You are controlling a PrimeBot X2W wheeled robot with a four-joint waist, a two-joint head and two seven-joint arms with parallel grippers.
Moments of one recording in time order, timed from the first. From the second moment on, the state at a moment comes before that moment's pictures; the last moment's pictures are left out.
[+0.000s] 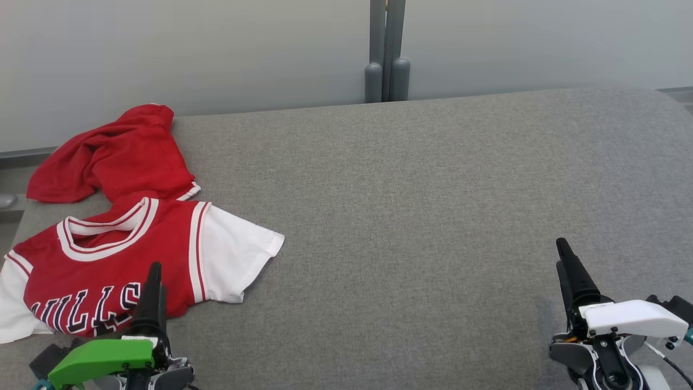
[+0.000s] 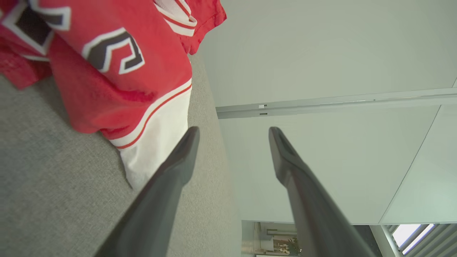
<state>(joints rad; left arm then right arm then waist) -0.06 0.06 0.05 0.28 -1.53 -0.12 0.04 -0.07 -0.04 -0.09 0.26 1.40 0.13 0.04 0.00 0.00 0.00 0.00</state>
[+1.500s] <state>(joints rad) -0.04 0.09 -0.02 0.28 -0.61 -0.12 -0.12 -0.04 -0.04 -0.03 0.22 0.49 0.13 -0.12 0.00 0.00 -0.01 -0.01</state>
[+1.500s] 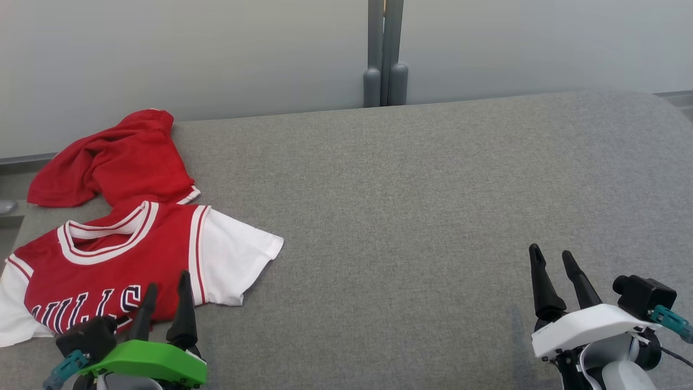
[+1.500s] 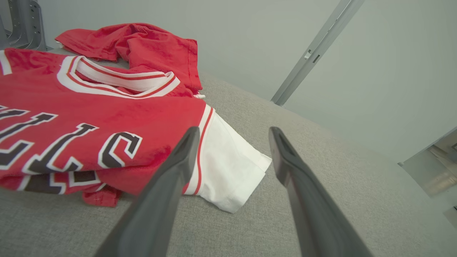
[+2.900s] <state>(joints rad) -0.03 0.13 -0.03 0.37 -0.22 -0.12 -0.22 -0.03 -0.07 -0.02 0.25 0.16 0.13 -0.22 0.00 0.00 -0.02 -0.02</state>
